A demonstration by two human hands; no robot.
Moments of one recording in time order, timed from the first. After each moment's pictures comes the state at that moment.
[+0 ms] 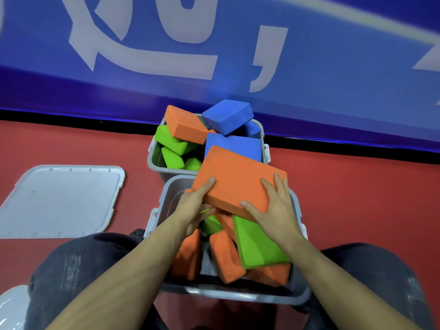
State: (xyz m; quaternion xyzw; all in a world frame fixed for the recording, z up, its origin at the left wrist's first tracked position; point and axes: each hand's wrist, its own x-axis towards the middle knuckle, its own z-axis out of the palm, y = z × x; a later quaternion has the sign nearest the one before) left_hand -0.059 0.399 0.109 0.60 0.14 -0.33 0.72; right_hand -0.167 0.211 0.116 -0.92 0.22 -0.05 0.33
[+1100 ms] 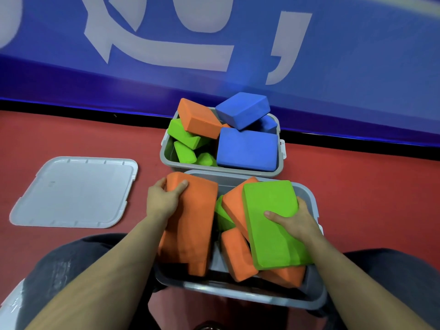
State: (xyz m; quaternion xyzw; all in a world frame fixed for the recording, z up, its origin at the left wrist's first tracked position) left_hand -0.014 0.481 0.068 0.83 0.14 -0.08 0.53; right_hand -0.163 0.164 0.047 -0.80 0.38 0.08 0.46
